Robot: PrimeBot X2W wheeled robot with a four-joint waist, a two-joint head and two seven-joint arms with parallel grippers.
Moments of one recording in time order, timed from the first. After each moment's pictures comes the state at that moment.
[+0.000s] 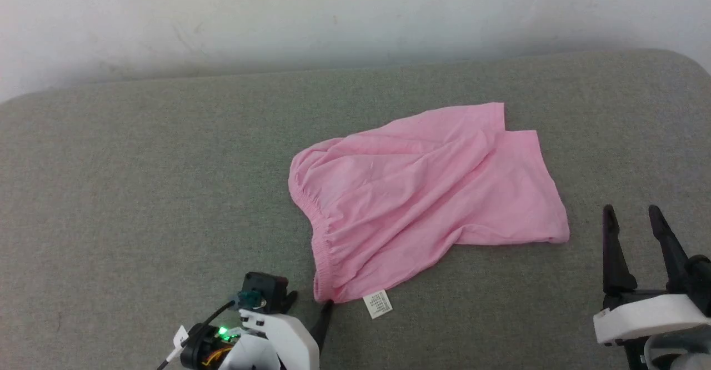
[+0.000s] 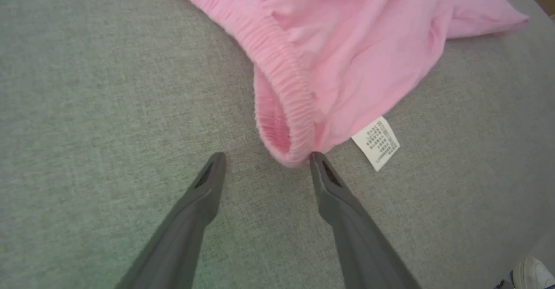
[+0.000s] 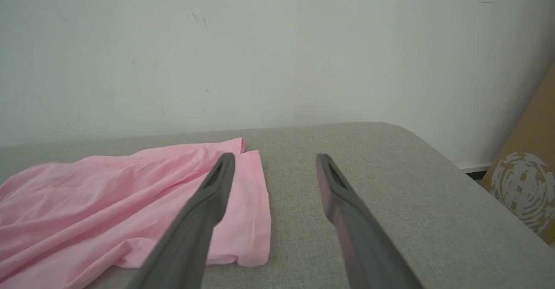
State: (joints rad) left arm -0.02 0.12 -0.31 0.14 -0.28 -0.07 0.31; right arm 0.02 -0.06 -0.17 0.03 0.11 0.13 -0.20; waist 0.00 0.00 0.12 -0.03
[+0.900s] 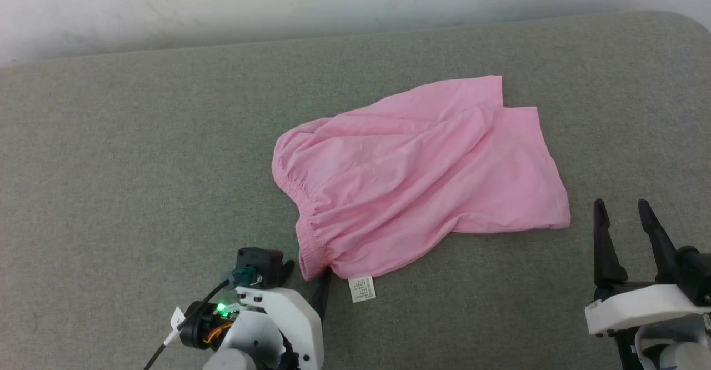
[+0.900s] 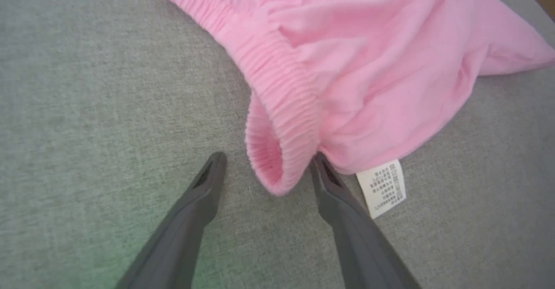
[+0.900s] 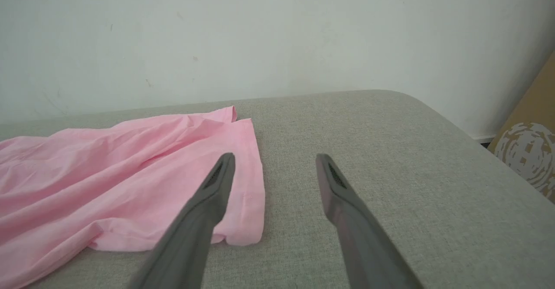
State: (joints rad) left arm -0.08 0.11 -0.30 0.11 -0.28 0.02 0.32; right arm -0.02 -0.05 -0.16 0.10 0.12 0.13 -0.21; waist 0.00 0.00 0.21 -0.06
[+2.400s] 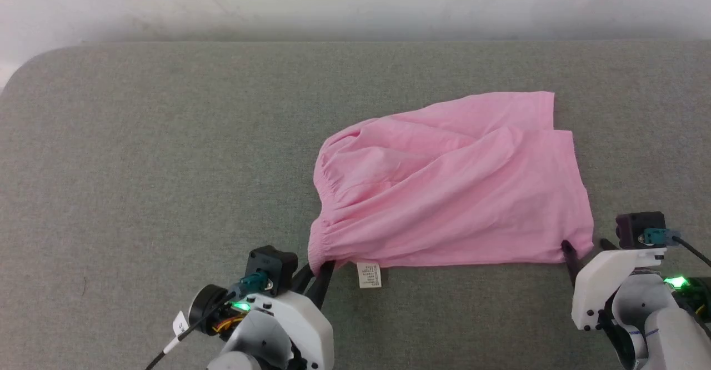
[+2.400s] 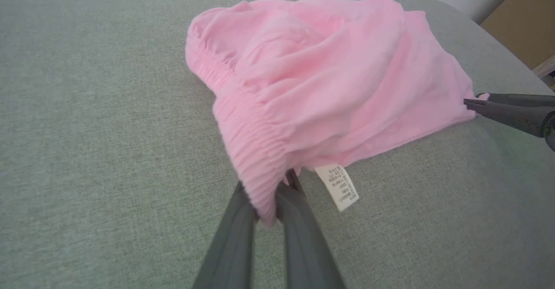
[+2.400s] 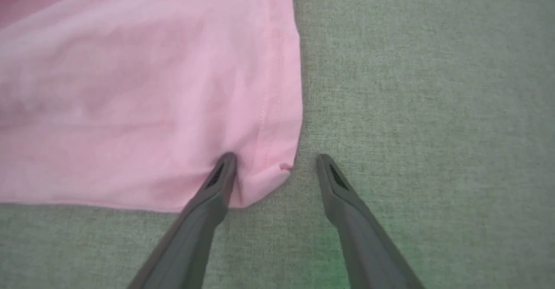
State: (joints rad) left arm -0.07 0.16 -0.38 0.00 -0.28 -0.02 0.23; right arm -0.17 -0.10 -0.11 0.34 0.06 0.13 0.34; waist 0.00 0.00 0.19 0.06
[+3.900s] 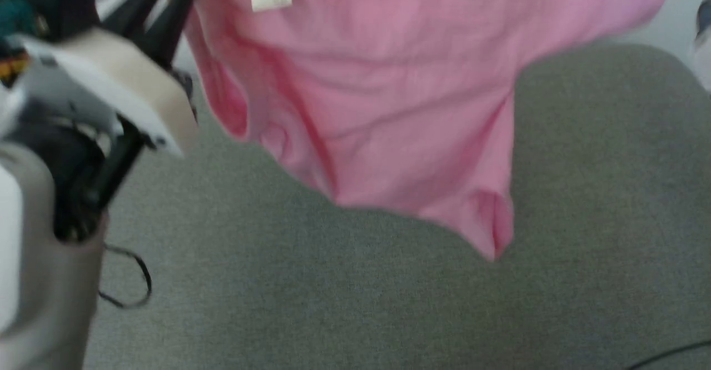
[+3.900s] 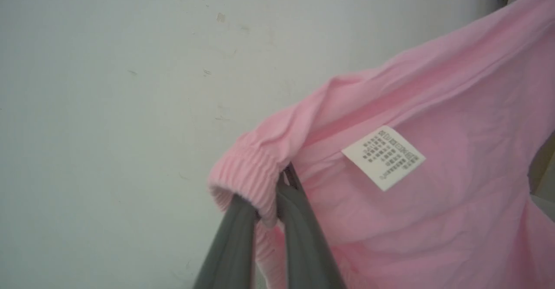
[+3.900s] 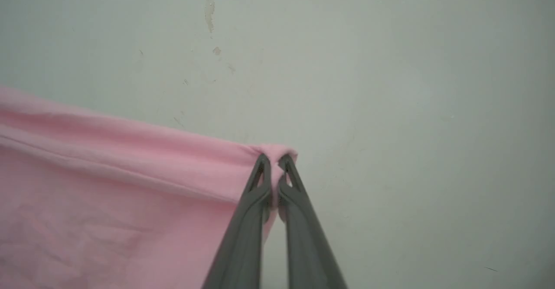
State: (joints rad) left arm -0.66 0.41 -0.16 -0.34 -0.41 -0.07 0.59; right arm -0.77 -0.41 0.08 -0.19 0.35 0.13 0.45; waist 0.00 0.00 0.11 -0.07
